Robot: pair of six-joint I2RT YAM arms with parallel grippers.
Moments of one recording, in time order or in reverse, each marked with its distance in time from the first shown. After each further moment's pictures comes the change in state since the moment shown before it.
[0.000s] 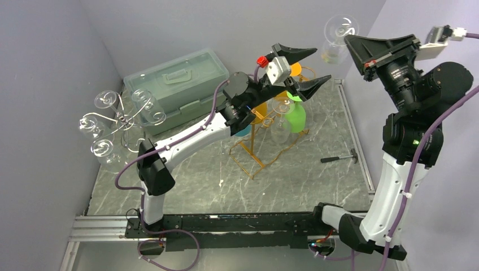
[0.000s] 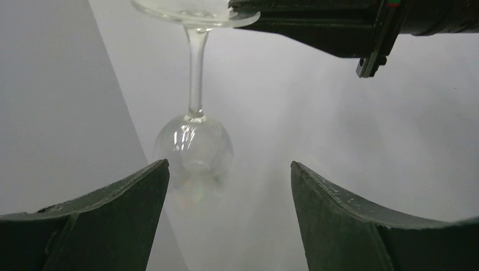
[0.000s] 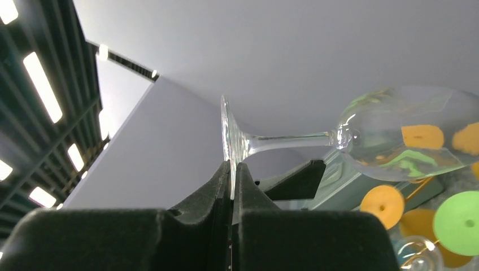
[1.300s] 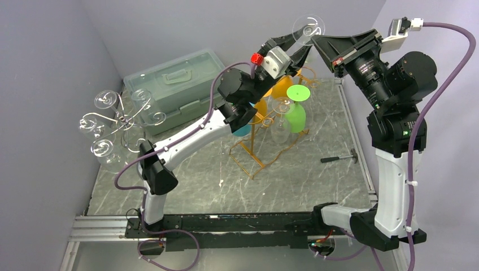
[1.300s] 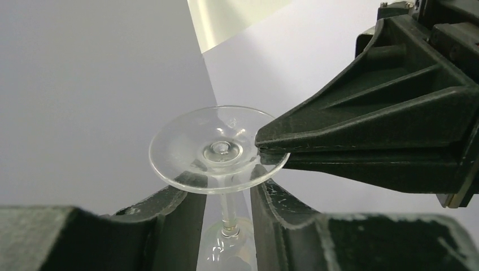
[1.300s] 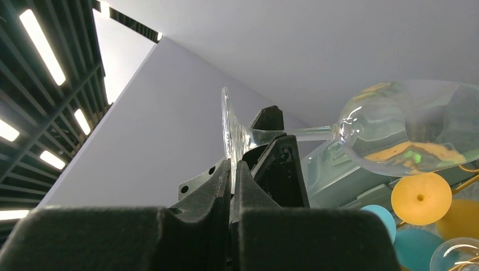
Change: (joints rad) left arm -0.018 0.023 0.144 0.036 -0.243 0.262; right arm 0.443 0.060 0.024 -0.028 0.278 -0.127
